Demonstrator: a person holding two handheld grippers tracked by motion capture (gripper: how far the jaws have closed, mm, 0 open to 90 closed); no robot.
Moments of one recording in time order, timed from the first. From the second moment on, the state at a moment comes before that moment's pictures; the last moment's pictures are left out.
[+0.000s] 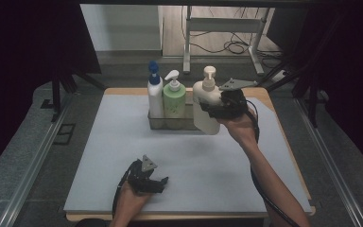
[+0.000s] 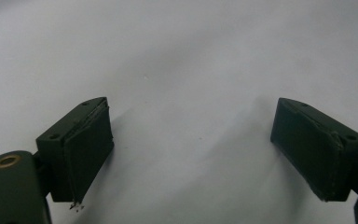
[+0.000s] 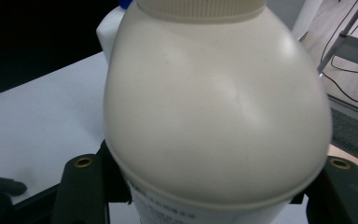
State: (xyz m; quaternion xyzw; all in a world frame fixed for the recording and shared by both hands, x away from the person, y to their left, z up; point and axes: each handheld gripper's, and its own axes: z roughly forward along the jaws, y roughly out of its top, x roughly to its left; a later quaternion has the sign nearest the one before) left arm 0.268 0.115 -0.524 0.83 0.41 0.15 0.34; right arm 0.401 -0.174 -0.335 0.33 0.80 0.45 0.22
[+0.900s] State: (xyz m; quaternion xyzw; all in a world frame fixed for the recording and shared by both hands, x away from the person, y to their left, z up) left arm 0.268 0.115 -0.524 0.83 0.41 0.15 0.34; right arm 0.455 -0.151 -0.336 0.38 0.77 0.44 0.25
